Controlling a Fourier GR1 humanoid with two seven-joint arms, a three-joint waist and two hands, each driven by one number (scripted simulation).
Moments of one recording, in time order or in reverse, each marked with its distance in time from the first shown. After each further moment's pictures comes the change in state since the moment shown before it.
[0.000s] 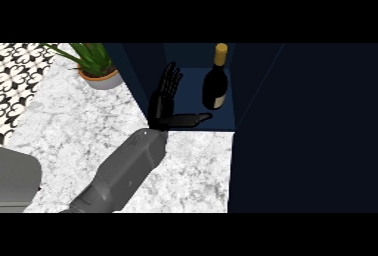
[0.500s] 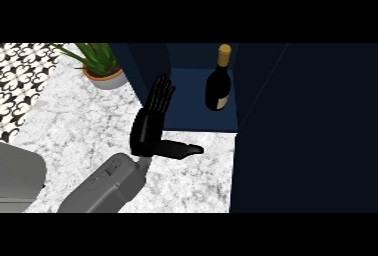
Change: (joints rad) left arm 0.294 0.198 -0.140 -0.631 -0.089 0.130 0.194; right arm -0.027 -0.010 -0.011 0.003 -0.008 -0.006 0.023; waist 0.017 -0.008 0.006
